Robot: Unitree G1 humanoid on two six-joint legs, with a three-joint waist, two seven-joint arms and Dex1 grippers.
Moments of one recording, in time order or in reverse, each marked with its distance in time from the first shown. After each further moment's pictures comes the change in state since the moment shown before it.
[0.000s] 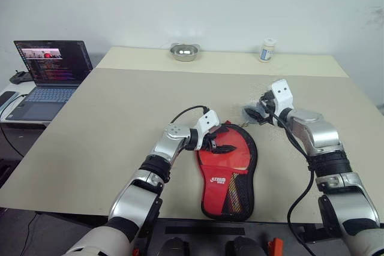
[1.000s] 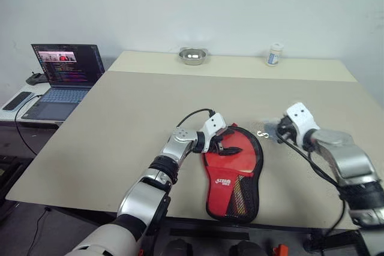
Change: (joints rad) left arm -0.041 -0.094 0.005 0.177 0.017 -0.082 0.058; right arm 0.436 -0.324 0.008 -0.679 -0.029 0.318 0.134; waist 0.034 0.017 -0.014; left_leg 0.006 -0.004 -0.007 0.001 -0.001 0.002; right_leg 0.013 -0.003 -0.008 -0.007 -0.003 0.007
